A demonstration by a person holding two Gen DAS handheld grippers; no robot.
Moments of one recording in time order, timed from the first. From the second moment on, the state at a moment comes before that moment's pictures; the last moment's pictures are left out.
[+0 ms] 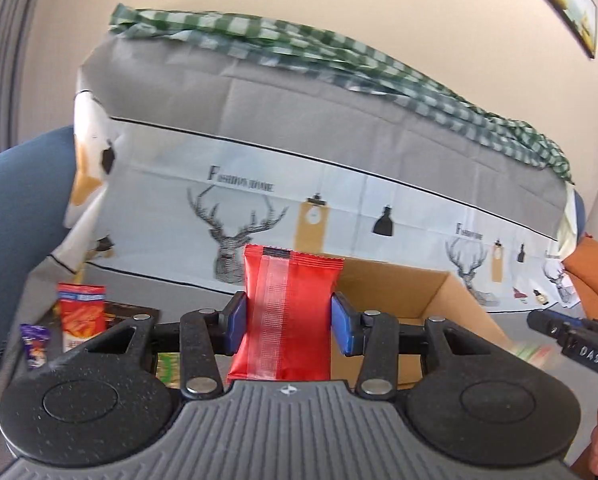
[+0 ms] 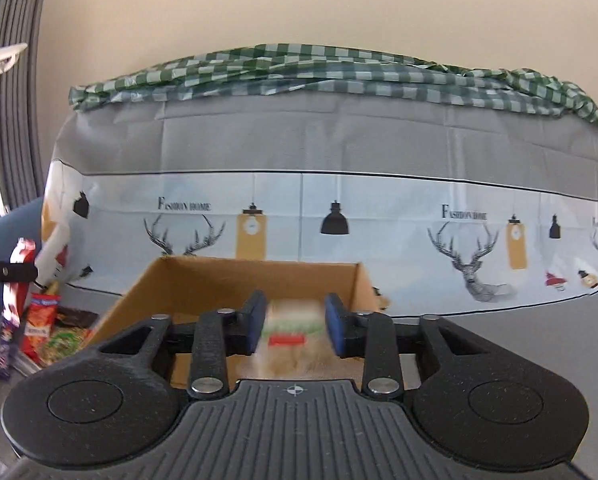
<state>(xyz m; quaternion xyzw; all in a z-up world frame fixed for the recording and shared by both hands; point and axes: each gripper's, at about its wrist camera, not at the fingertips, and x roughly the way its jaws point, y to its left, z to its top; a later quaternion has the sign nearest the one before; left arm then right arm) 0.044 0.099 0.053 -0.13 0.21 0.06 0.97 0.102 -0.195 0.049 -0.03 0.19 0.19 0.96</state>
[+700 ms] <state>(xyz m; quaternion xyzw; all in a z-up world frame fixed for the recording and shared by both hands) 0.065 0.046 0.037 -0.12 0.23 -0.08 0.96 0.120 -0.181 0.030 -0.06 0.22 0.15 0.96</state>
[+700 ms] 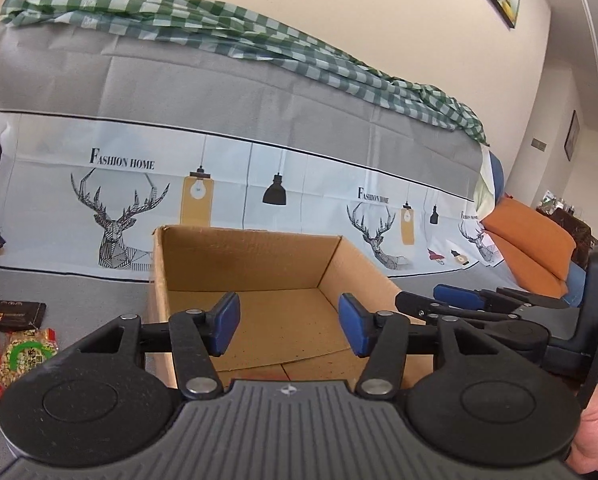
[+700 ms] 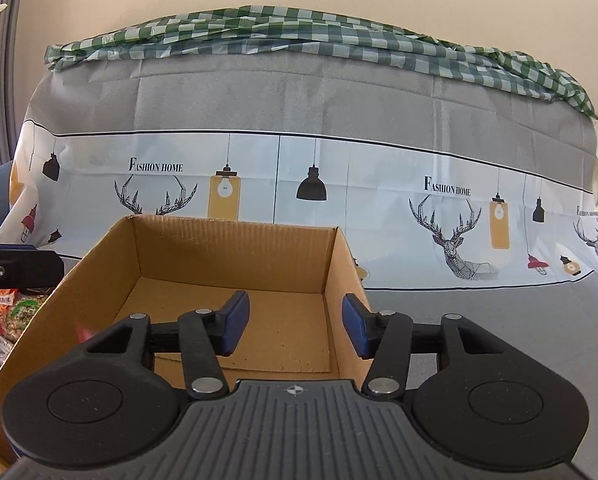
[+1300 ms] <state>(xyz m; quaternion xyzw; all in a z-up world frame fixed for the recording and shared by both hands) 0.033 0.072 0.045 -0.06 0.20 0.00 0.98 0.108 -0.156 0.039 -0.01 0.18 0.12 0.98</state>
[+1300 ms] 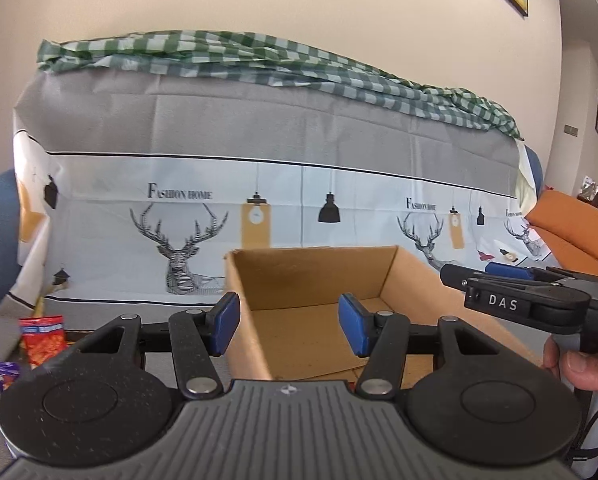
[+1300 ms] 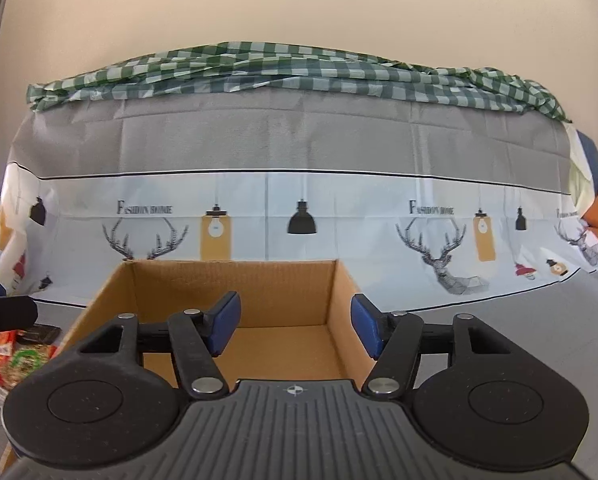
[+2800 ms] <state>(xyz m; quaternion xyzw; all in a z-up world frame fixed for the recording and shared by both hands) 0.012 0.292 -0.007 -0.16 0.37 0.20 0.89 -0.001 0.005 0.004 -0.08 0.15 0.38 0.91</state>
